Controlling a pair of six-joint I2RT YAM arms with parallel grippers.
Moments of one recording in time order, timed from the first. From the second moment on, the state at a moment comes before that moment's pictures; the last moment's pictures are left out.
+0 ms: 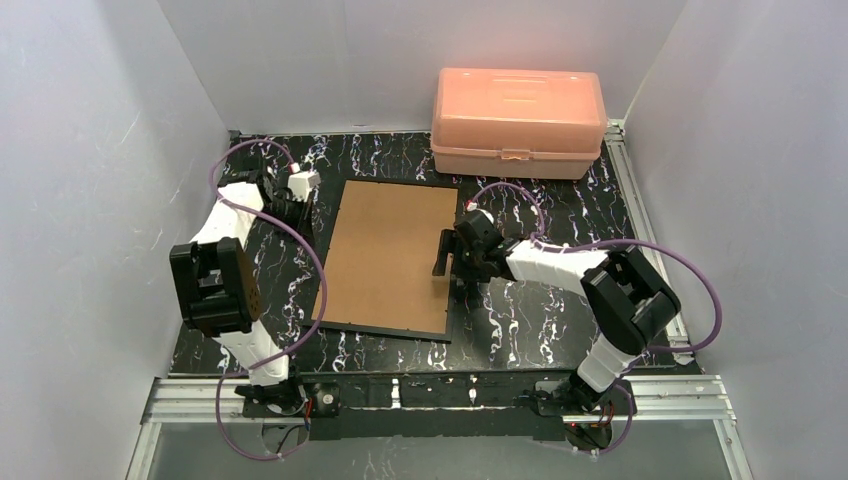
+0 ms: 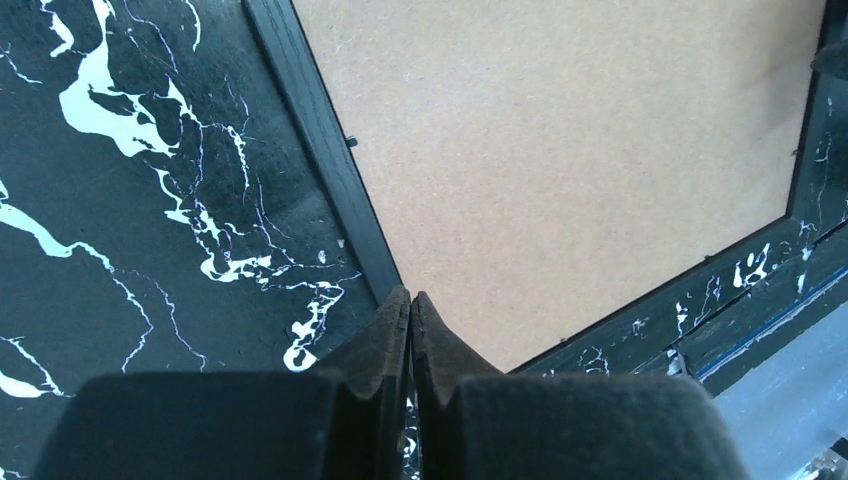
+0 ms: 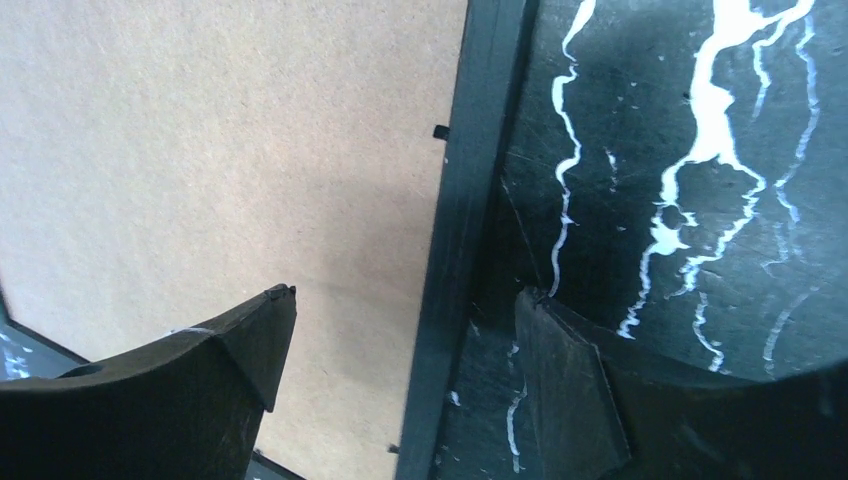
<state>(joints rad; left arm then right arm) 0.13 1.73 1.32 -0.98 0.52 0.44 0.75 1.66 0.93 -0.20 0.01 0.80</state>
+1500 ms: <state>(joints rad) 0.09 1.89 1.24 -0.84 0.46 0.27 1.53 1.73 0.90 0.13 0.56 -0.10</state>
